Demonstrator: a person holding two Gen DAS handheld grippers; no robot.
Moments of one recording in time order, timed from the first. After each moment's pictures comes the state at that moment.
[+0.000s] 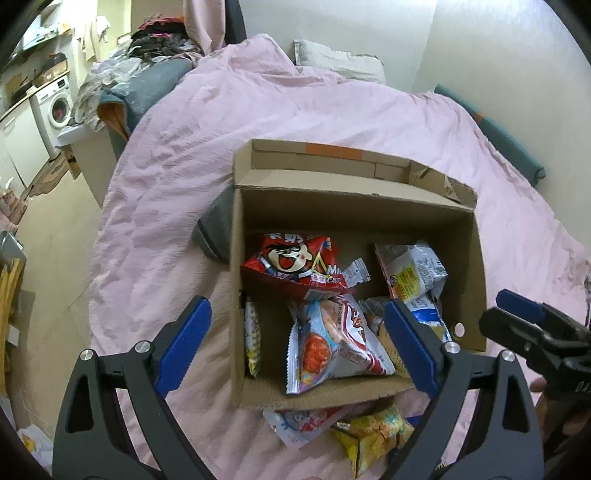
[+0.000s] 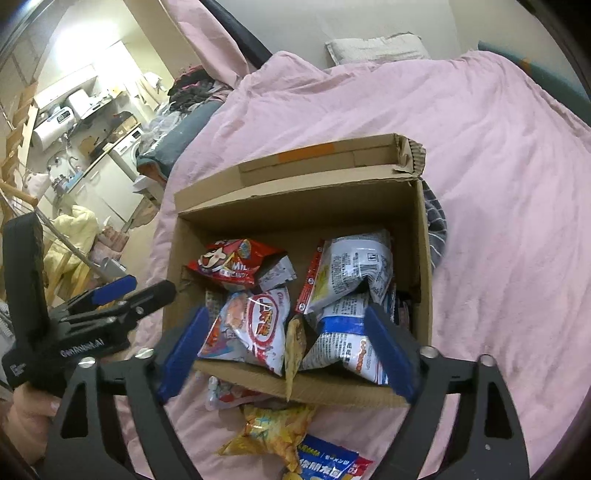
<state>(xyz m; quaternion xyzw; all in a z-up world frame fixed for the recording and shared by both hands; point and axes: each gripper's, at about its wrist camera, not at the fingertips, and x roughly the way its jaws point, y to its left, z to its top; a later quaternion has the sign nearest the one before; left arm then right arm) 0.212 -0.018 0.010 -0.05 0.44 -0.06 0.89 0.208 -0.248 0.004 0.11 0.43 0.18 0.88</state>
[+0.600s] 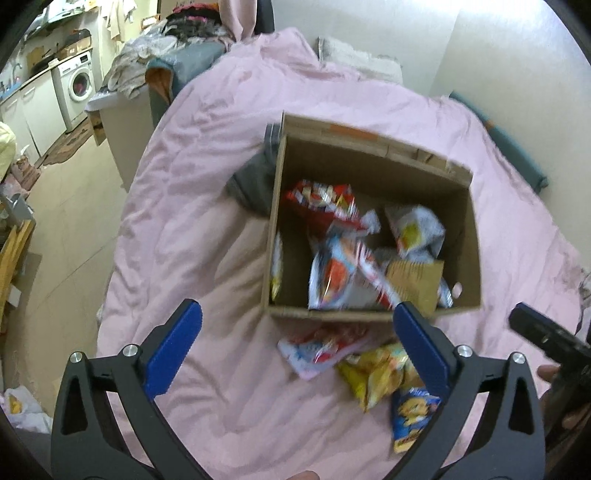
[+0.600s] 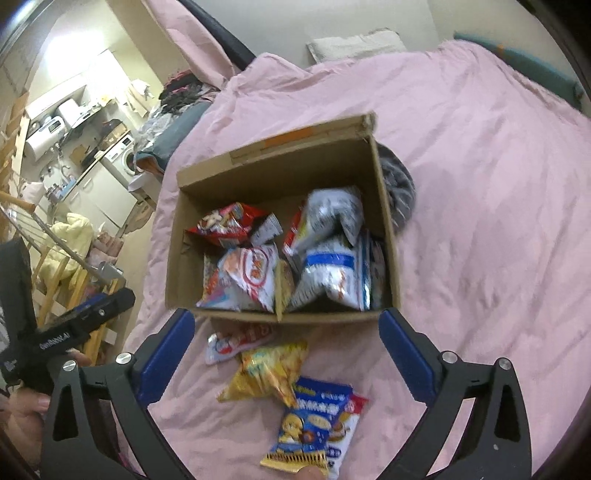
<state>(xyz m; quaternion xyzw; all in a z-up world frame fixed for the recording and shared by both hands) 0.139 0.007 -0.002 -0.08 0.46 -0.03 0.88 0.143 -0.277 -0.008 0.14 0.45 0.15 0.87</state>
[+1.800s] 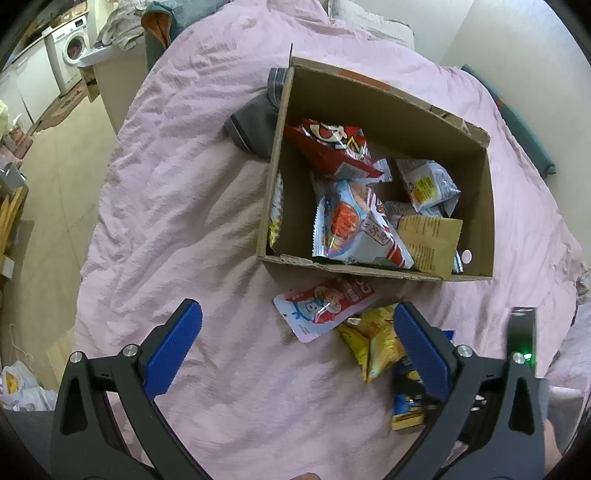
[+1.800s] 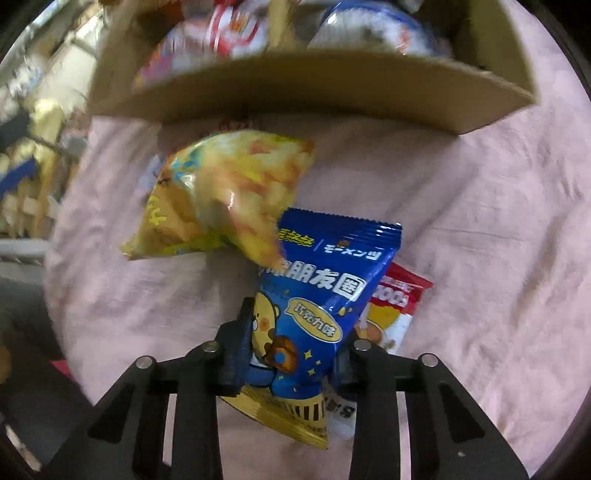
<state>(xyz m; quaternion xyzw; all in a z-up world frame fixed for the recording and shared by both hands) 0.143 0.006 -0.035 -0.10 0.53 -0.04 0.84 0.126 -0.228 -0.119 0.06 0.66 0.18 0.73</state>
